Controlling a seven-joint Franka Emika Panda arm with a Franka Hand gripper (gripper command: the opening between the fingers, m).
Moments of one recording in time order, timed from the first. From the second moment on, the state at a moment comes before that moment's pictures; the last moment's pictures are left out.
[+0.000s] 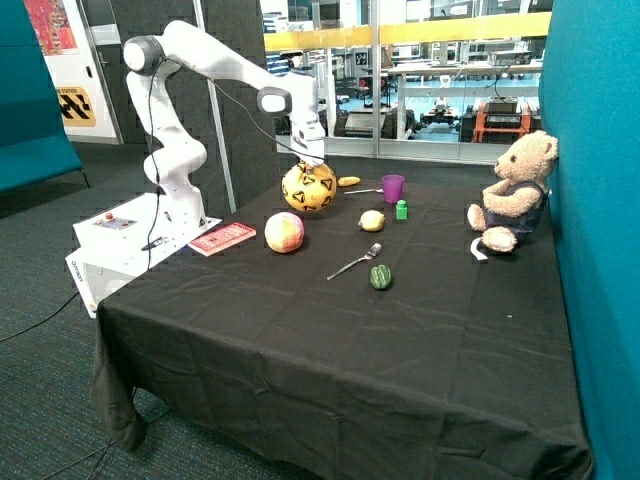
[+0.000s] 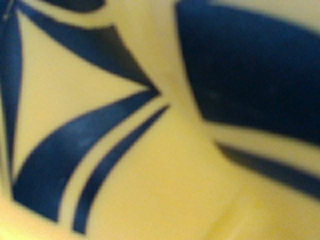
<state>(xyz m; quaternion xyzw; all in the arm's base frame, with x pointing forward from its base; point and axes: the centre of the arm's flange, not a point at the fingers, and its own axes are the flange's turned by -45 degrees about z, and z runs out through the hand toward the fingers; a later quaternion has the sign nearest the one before) 0.454 0.097 0.419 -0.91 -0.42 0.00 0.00</state>
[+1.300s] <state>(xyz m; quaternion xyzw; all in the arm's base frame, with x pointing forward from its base) 0.459 0.062 0.403 -0.92 -0.38 0.00 0.00</state>
